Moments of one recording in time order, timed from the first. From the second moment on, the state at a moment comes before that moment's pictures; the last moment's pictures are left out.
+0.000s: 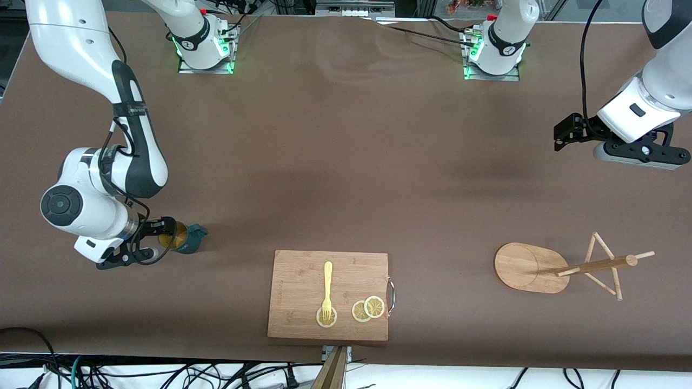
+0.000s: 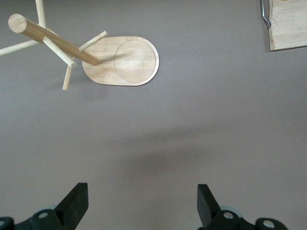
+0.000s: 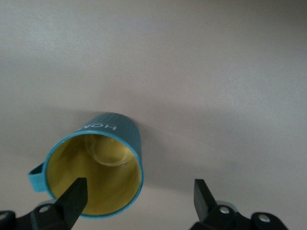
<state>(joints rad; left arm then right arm) -0.01 0.02 -0.08 -1.68 0.02 1.67 0.05 0.19 0.65 -0.19 -1.54 0.04 2.15 -0.25</state>
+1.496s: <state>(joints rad) -0.01 0.02 -0.08 -1.68 0.02 1.67 0.05 0.40 0.70 -0.14 -1.43 0.23 2.01 0.27</state>
